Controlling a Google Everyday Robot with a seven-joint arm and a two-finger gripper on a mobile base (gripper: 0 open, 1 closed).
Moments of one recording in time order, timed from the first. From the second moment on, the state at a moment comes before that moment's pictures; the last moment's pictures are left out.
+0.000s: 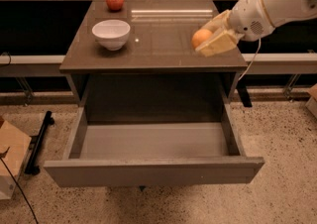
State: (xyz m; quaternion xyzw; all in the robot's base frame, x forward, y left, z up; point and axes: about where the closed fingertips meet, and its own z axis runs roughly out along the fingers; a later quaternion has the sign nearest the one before) arm 0.606 -0.136 0.945 -0.58 0.70 0.17 0.38
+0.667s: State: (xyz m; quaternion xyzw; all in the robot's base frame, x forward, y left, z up) arm 0.613 -0.134 0.939 -0.54 0.72 0.18 0.40
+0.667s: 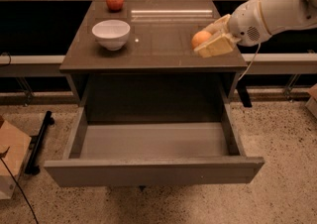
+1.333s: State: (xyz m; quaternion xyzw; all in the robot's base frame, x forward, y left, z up) arm 0.705 -0.124 0.915 -0.42 0.77 0.18 0.45
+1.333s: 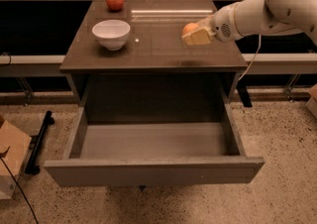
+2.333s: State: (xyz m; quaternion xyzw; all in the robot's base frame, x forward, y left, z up) arm 0.781 -0.119 0.857 -0.34 0.81 0.17 0.44
